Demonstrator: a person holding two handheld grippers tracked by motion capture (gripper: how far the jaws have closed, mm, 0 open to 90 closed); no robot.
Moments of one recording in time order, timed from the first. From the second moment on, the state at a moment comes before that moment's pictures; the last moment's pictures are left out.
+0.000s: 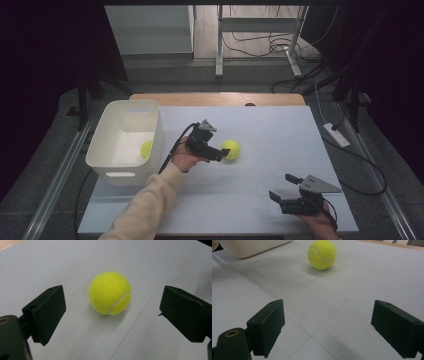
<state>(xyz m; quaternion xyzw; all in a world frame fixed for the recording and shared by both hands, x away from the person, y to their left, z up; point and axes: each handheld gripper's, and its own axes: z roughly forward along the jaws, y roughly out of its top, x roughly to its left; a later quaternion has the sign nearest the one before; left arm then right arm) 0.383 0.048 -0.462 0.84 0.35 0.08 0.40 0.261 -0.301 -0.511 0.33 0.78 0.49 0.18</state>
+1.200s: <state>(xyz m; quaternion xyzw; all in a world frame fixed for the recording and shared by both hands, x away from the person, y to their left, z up) 0.403 0.024 -0.486 0.85 0.35 0.06 0.38 0.261 -0.302 -0.510 0.33 0.78 0.49 0.18</state>
